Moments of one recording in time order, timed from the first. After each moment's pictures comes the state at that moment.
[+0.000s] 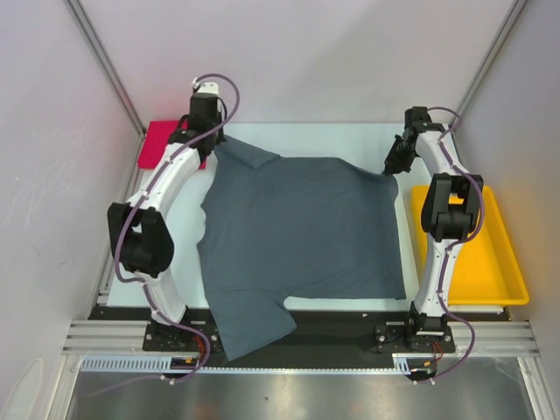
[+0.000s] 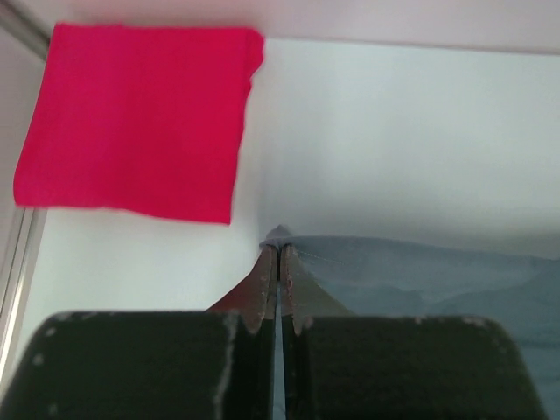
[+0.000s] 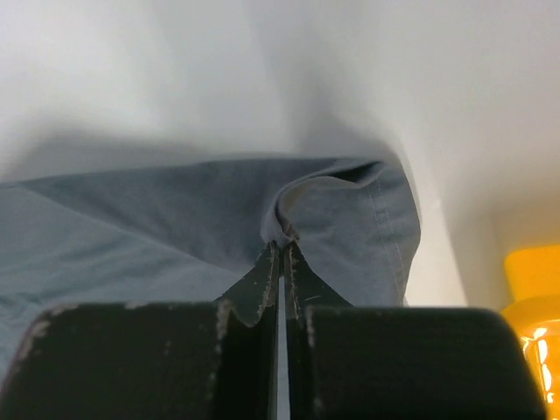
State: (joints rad) left arm -0.24 1.84 1.70 -0.40 -0.33 -0.12; right arm -0.04 2.21 1.94 -0.84 -0.11 0.44
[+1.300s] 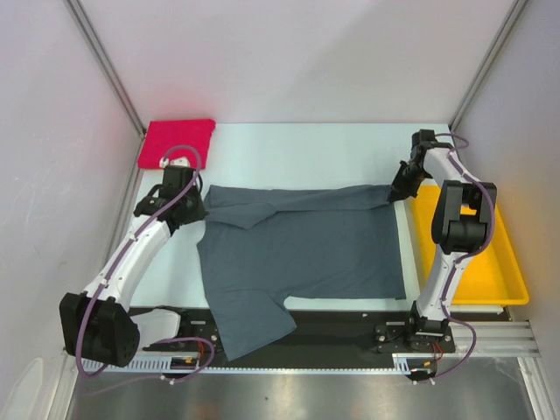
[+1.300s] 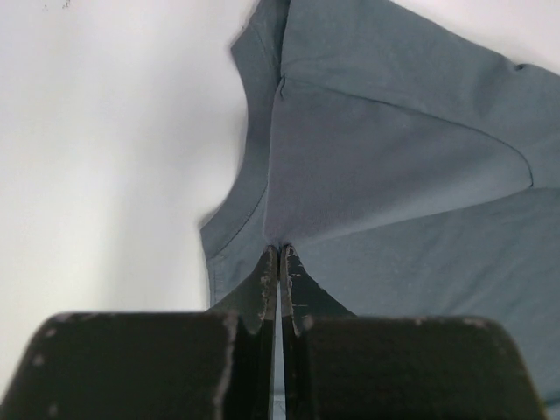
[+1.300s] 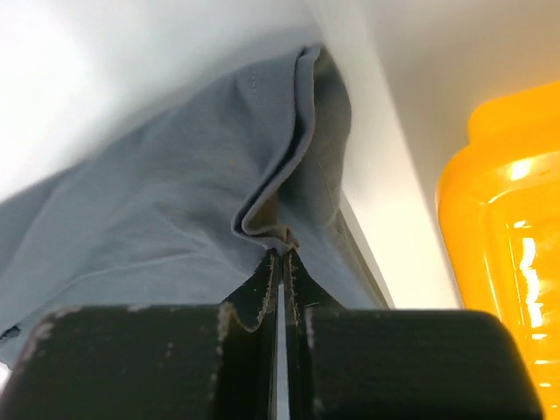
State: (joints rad) left arm -0.19 1.19 0.99 -0.67 -0.18 -0.44; right arm -0.09 2.03 1.60 -0.85 -0.17 0.41
